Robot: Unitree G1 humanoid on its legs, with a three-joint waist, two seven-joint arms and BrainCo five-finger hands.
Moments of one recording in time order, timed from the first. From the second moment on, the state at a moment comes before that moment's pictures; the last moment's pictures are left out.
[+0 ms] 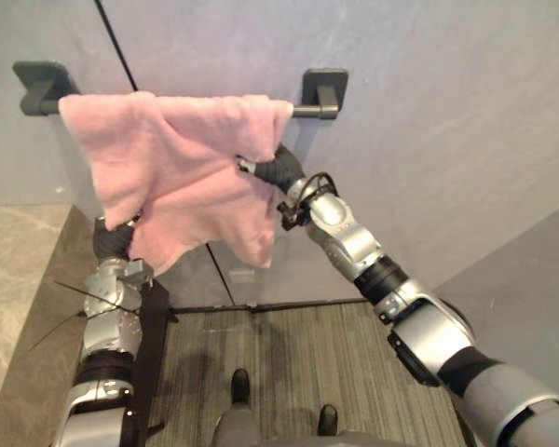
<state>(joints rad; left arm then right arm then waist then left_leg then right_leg) -0.30 0.45 0.21 0.52 -0.54 -0.26 0.04 -0.96 -0.05 0.47 0.61 0.48 -0.13 0.06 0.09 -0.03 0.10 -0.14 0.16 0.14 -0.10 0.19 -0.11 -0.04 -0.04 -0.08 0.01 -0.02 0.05</state>
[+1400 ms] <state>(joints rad) -0.21 0.48 0.29 0.52 -0.54 -0.24 0.10 -0.87 -0.17 0.44 0.57 0.63 -0.14 0.09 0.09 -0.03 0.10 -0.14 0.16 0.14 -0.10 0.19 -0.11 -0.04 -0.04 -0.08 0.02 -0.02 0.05</state>
